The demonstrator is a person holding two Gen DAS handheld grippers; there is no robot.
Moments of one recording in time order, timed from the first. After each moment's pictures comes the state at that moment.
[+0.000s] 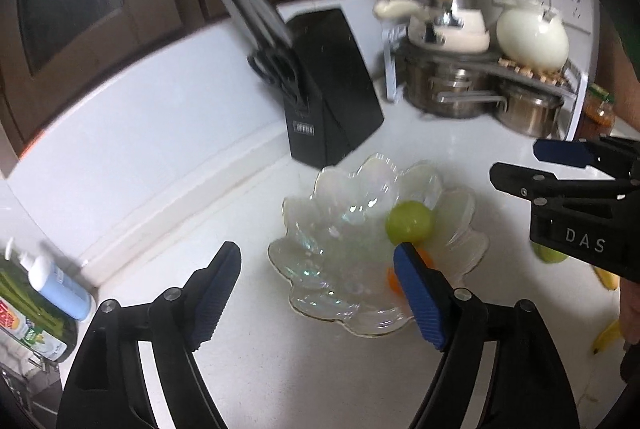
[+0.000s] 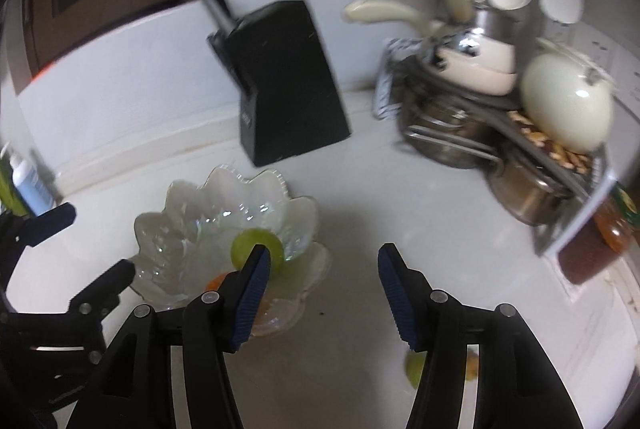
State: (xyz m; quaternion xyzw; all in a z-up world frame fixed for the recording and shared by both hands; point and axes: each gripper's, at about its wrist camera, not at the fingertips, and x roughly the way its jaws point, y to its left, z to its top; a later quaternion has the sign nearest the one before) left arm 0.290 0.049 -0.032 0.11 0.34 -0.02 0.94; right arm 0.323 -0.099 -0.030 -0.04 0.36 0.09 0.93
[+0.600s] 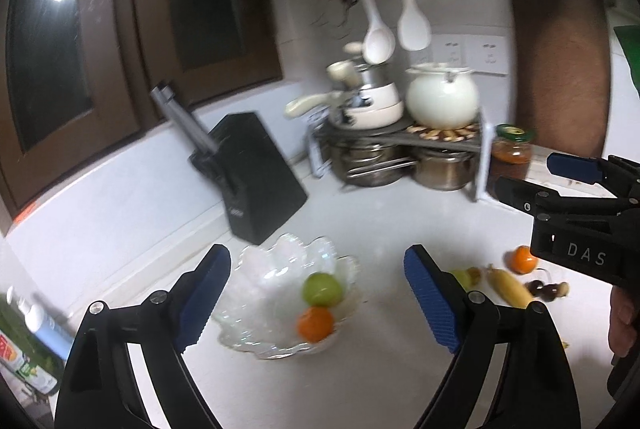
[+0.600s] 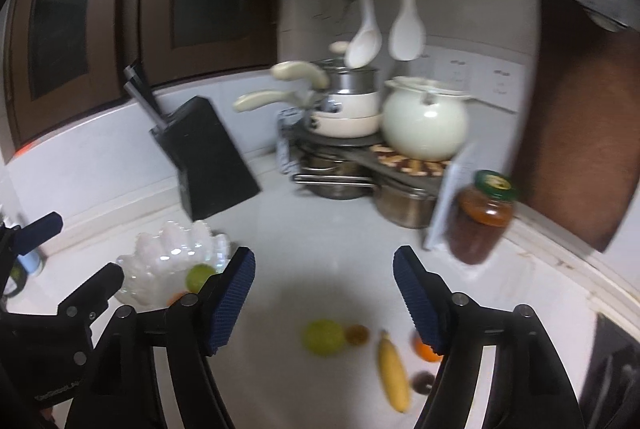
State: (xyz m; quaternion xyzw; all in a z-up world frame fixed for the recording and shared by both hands) left arm 0.227 -0.029 0.027 0.12 0.23 -0.11 0.96; right arm 0.221 -0.196 0.032 0.00 0.27 -0.03 0.96
